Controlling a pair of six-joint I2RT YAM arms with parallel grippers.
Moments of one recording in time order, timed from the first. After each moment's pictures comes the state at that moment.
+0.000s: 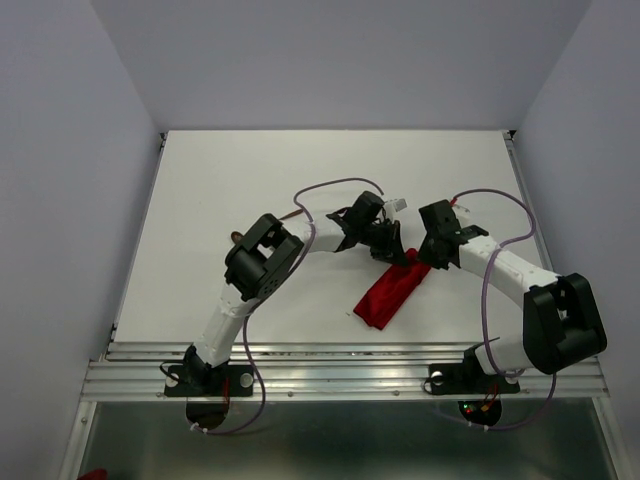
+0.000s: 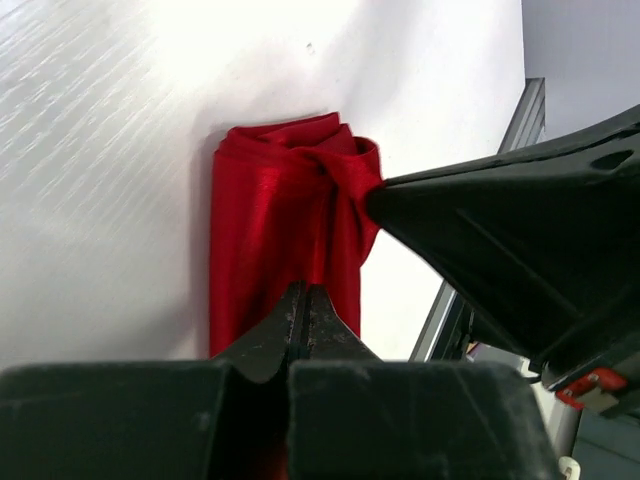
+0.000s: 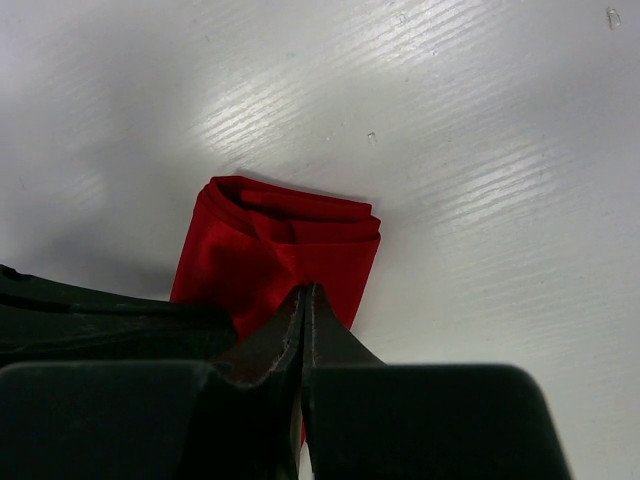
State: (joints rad) left arm -0.82 2.26 1.52 0.05 0.66 -0.70; right arm 0.34 1.39 0.82 -0.51 0.31 0.75
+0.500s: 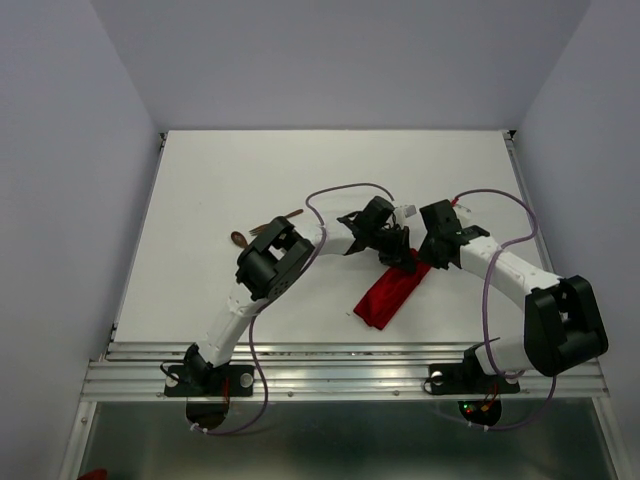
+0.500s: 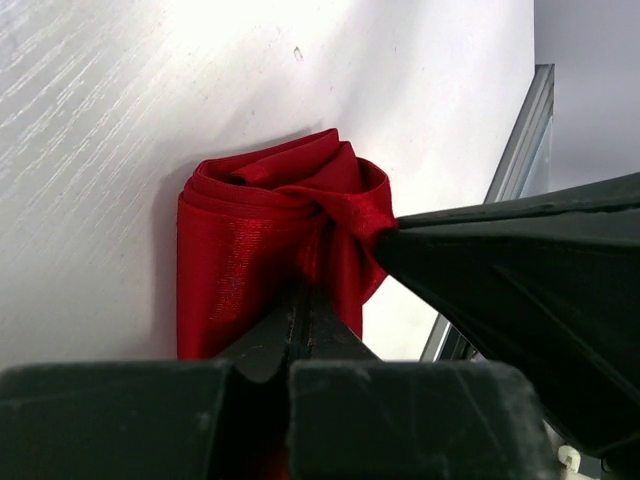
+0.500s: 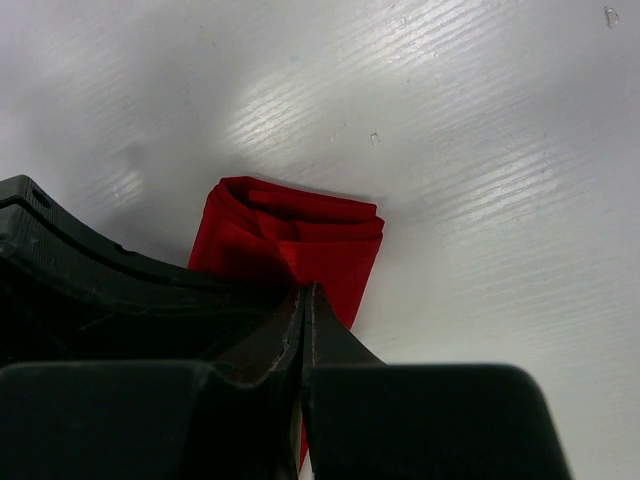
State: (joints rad) left arm -0.86 2.34 1.62 0.03 0.66 -0.70; right arm 0.34 1.38 0.82 -0.51 0.30 0.77
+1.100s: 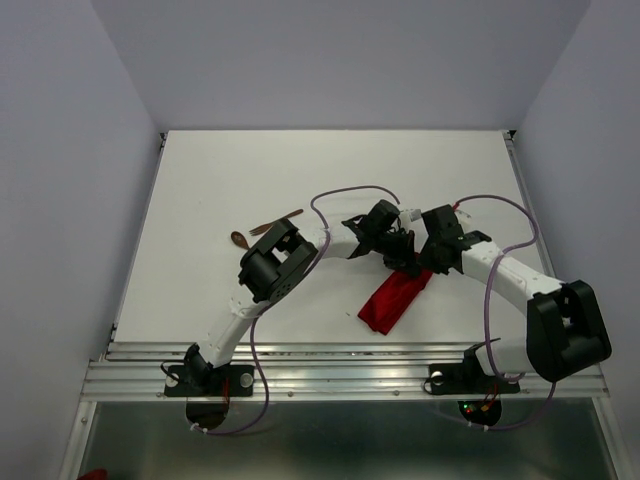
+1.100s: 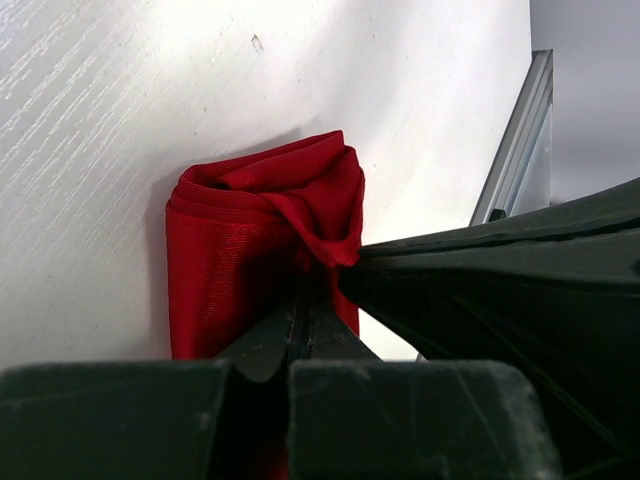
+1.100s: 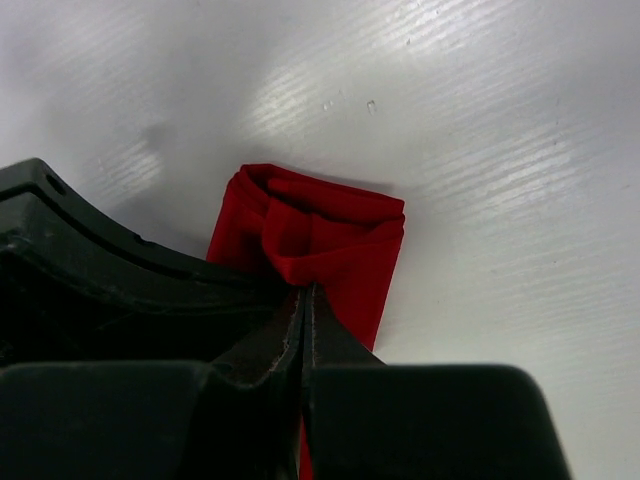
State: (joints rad) left arm -0.90 2.36 1.63 0.05 0.66 -0.70; right arm 0.34 1.36 0.78 -0.50 0.27 0.78
